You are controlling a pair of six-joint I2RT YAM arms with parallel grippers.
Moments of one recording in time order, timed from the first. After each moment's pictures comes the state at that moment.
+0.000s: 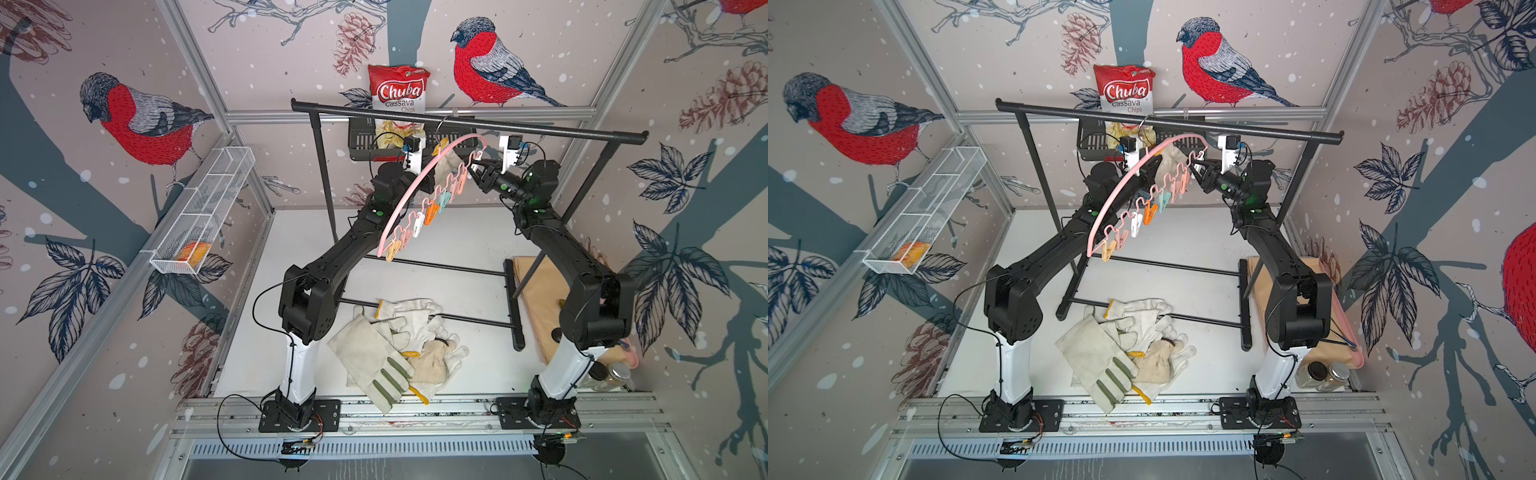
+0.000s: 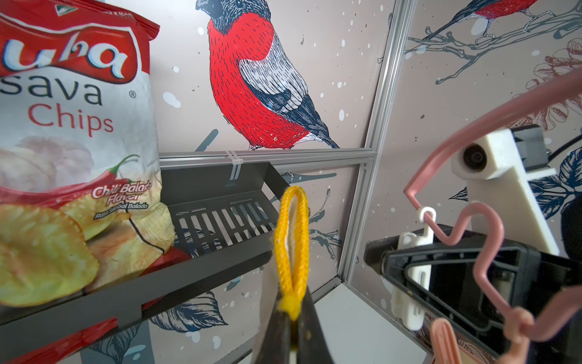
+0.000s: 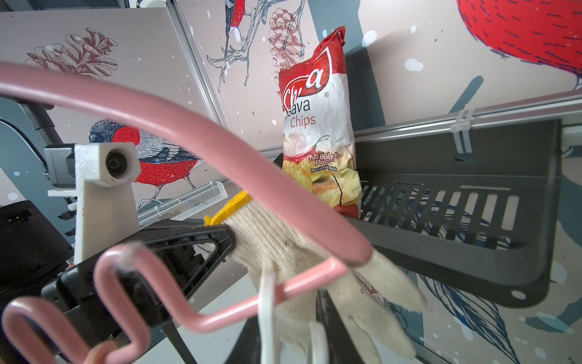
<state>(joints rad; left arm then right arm) -0.57 2.03 1.93 0.29 0.16 -0.14 0.15 1.81 1.59 0.46 -0.79 0.43</state>
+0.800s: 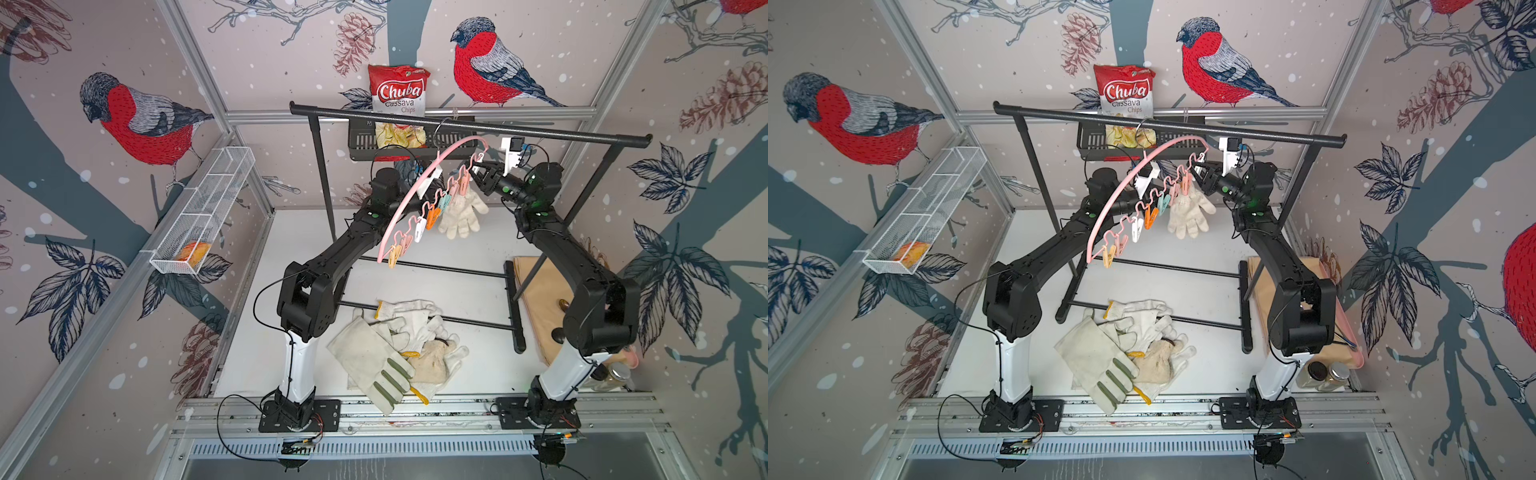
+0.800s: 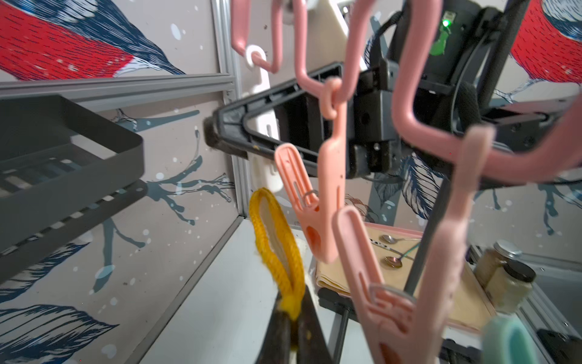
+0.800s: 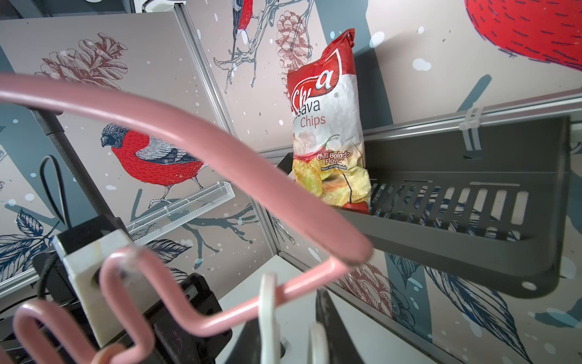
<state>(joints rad) -0.53 2.05 1.86 0.19 0.84 0.03 0.16 1.76 1.53 0.46 -0.81 0.45</state>
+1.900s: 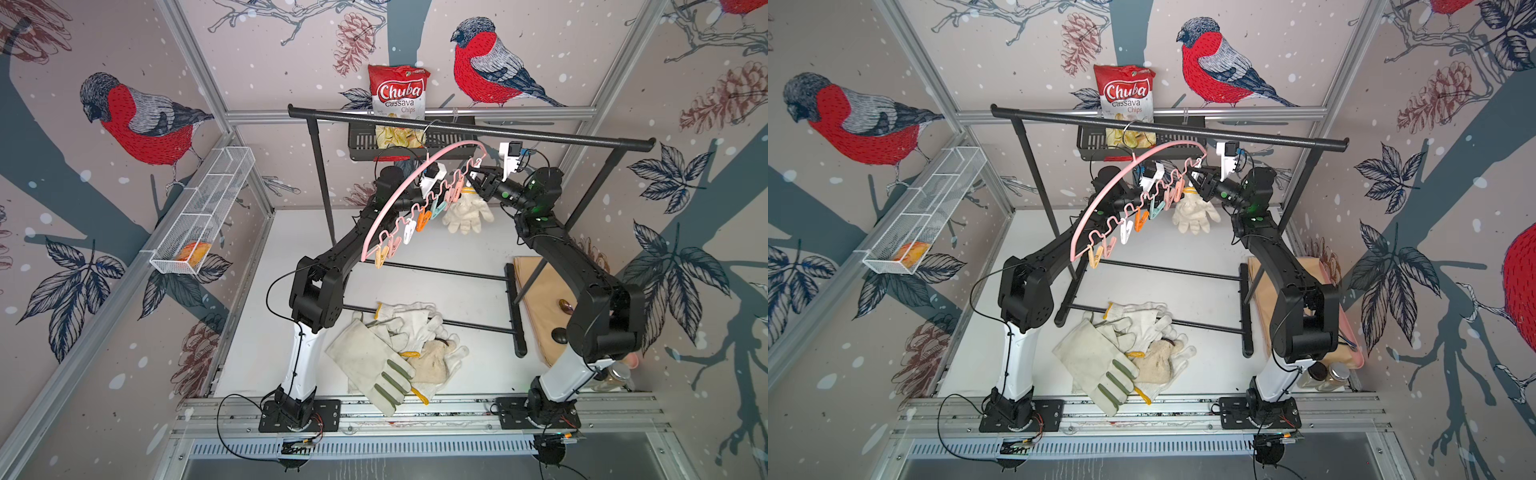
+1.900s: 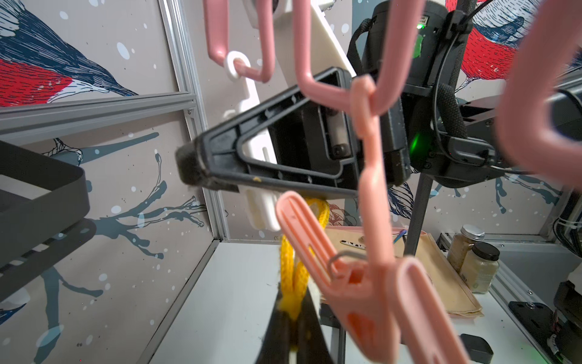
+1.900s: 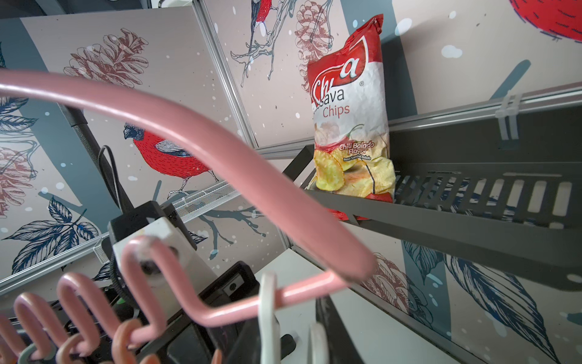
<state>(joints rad) -0.52 2.16 1.99 0.28 0.96 0.00 0.17 1.71 1.46 0.49 -0.84 0.45</state>
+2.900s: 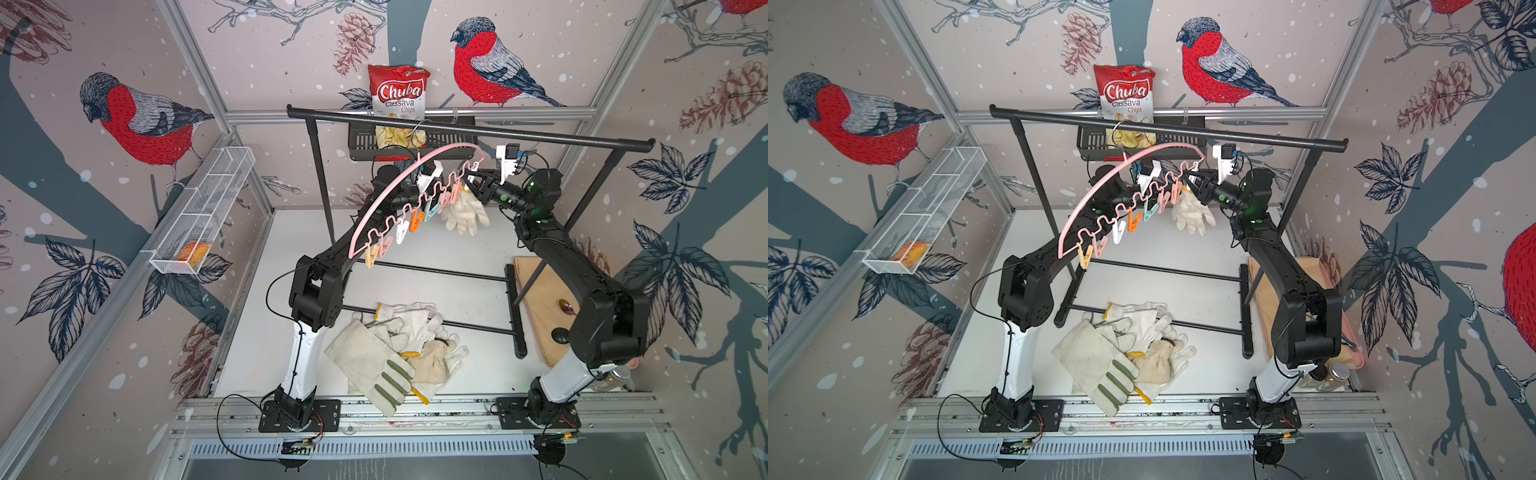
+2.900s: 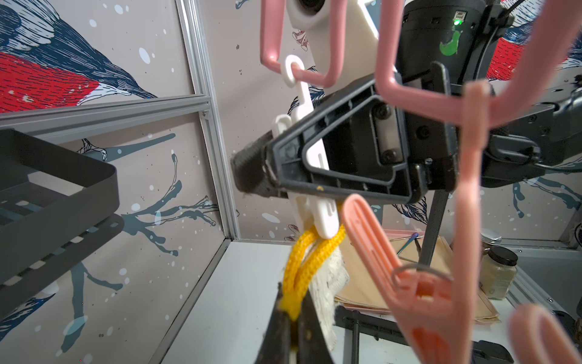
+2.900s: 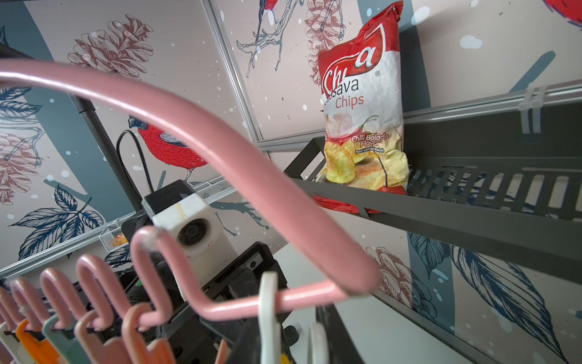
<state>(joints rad) -0.50 2.17 2.00 0.29 0.94 0.00 0.19 1.68 1.44 0.44 -0.84 0.41</state>
